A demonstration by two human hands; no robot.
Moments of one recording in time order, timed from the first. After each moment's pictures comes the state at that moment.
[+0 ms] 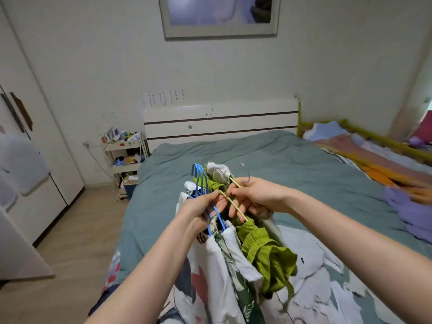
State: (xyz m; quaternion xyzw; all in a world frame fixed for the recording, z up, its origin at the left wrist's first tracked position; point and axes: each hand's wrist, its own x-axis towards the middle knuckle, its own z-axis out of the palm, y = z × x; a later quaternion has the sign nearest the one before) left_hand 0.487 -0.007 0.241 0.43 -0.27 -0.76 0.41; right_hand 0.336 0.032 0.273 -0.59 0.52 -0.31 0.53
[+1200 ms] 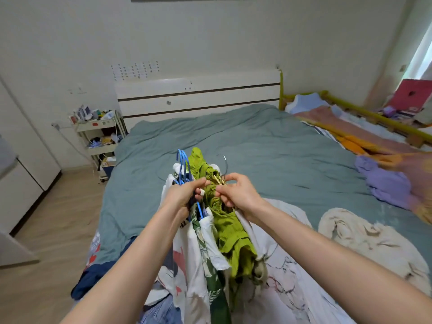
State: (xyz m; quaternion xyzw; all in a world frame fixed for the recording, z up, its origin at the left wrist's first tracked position) left_hand 0.443 0.012 0.208 0.49 -0.35 -0.69 0.40; right_hand 0.320 0.069 0.206 -0.39 0.60 -0.51 0.48
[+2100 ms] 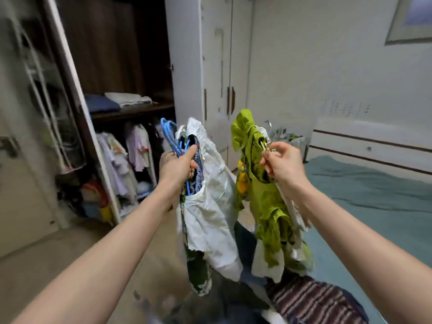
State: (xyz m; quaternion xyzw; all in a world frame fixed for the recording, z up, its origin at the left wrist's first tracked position) left_hand 0.851 0.127 0.320 0.63 -0.29 -0.16 0.70; right_hand 0.659 0.016 0.327 -0.64 0.32 -0.49 0.50
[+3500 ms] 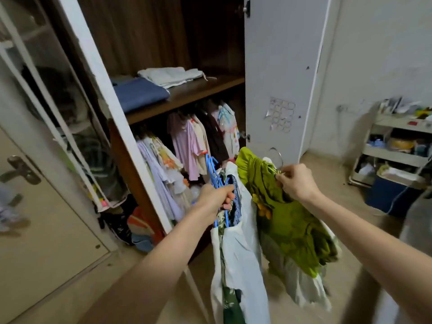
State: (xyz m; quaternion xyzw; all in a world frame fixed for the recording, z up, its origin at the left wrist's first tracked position) left_hand 1.508 -0.127 0.196 0.68 -0.16 -0.39 0.60; right_hand 1.358 -0.264 0.194 -0.80 0.44 -0.27 0.30
